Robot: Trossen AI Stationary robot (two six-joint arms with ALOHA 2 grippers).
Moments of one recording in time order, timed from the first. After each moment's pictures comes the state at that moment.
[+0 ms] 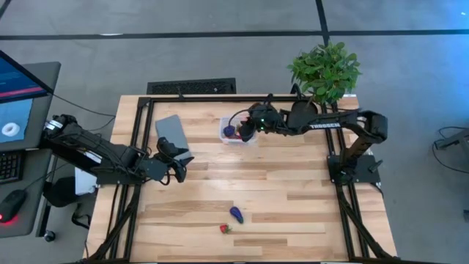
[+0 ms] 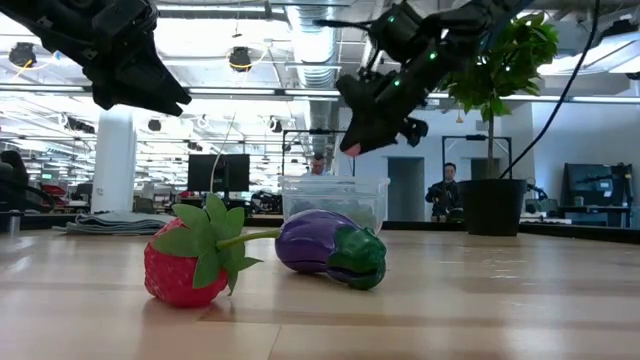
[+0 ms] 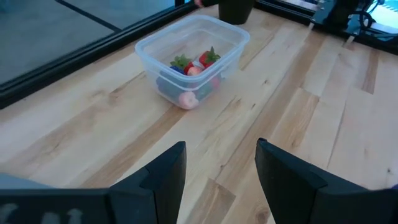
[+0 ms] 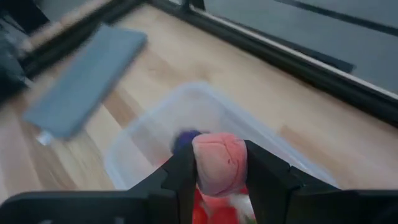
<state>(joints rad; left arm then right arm) -0.39 0.86 0.51 -0.35 -0.78 -0.69 -0.27 1.65 1.04 -0.05 0.22 0.39</state>
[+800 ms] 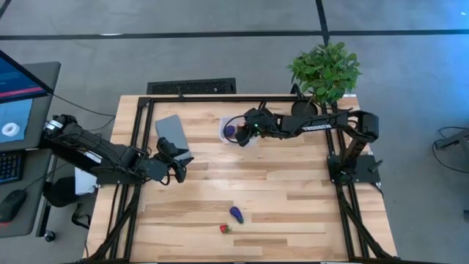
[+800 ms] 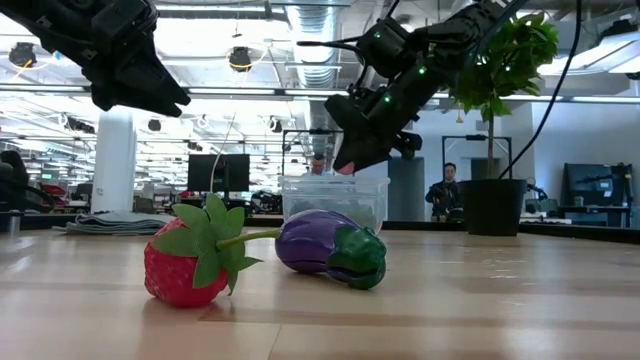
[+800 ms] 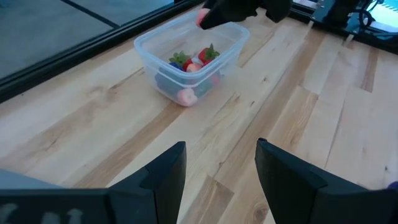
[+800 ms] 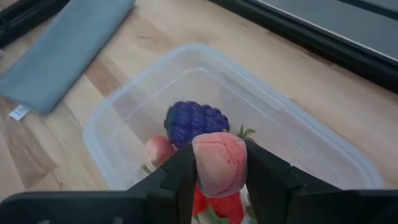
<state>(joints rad) -0.39 0.86 0.51 -0.35 -0.77 -0.71 -0.24 1.74 1.06 -0.06 0.24 0.41</state>
